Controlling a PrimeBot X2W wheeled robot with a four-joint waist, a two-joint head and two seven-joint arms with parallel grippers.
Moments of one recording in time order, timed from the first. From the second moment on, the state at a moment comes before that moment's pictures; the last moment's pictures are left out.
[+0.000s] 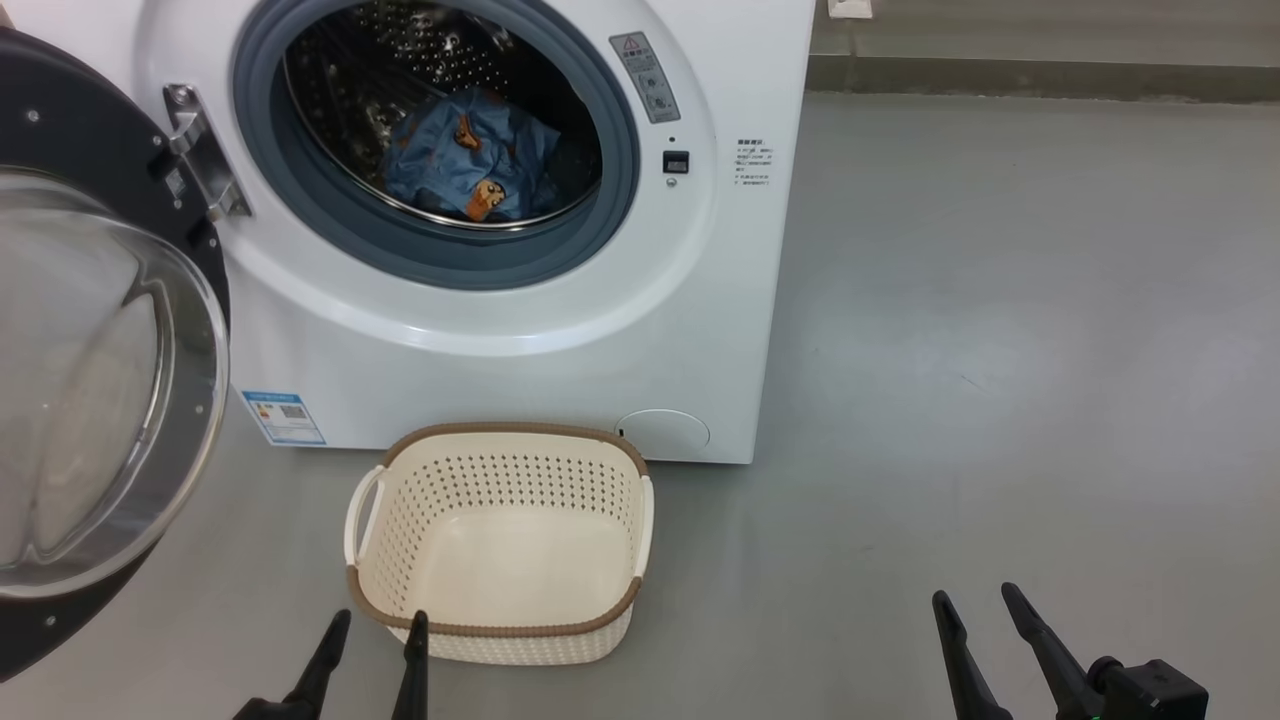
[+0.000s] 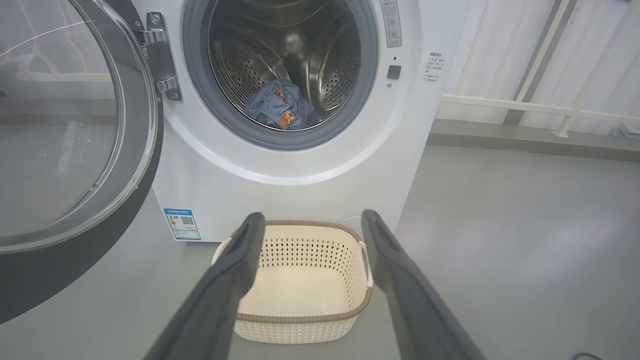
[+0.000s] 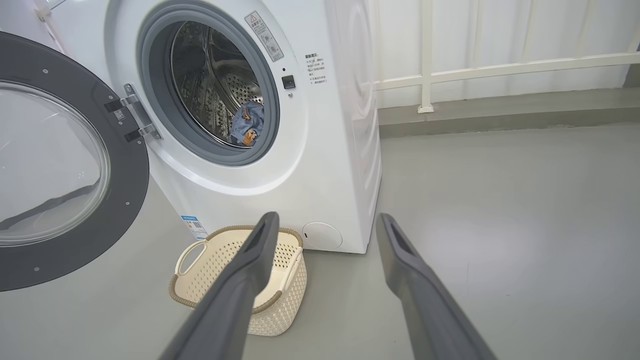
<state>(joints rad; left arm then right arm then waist) 0.08 0.05 -0.12 0.17 -0.20 -0.10 -0.26 0.14 -0.04 0.02 0.07 0.25 0.13 -0.21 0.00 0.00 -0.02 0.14</state>
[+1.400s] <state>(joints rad) 0.13 0.05 -0.06 0.06 -0.17 -0.05 -0.26 0.02 -0.05 0.22 0.17 0.30 0.13 -0.24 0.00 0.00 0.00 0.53</state>
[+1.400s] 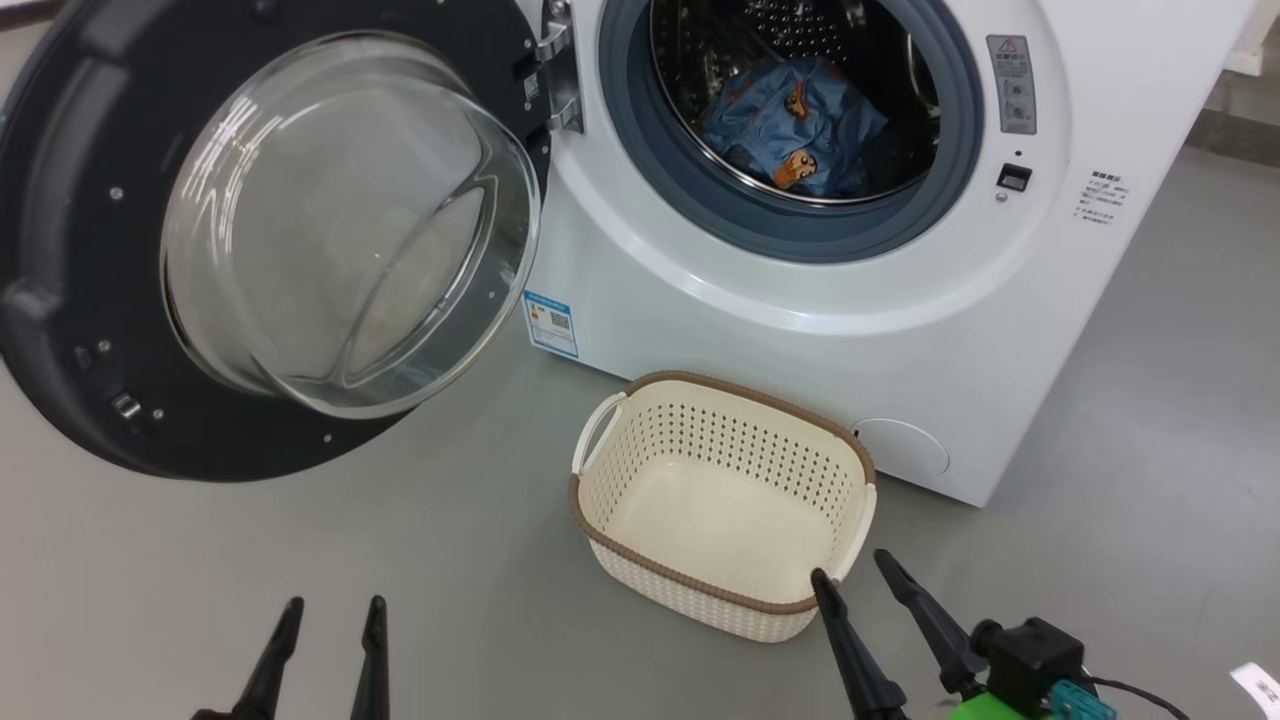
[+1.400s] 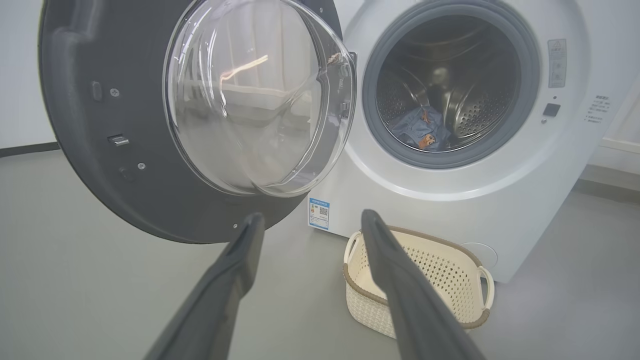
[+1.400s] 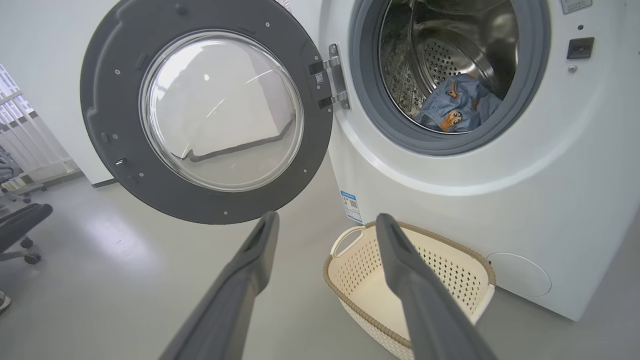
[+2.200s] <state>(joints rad) 0.17 0.05 -0.04 0.00 -0.19 0.00 -0.26 -0.06 -0.06 0.29 0.24 0.31 0.13 -0.25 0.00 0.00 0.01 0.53</state>
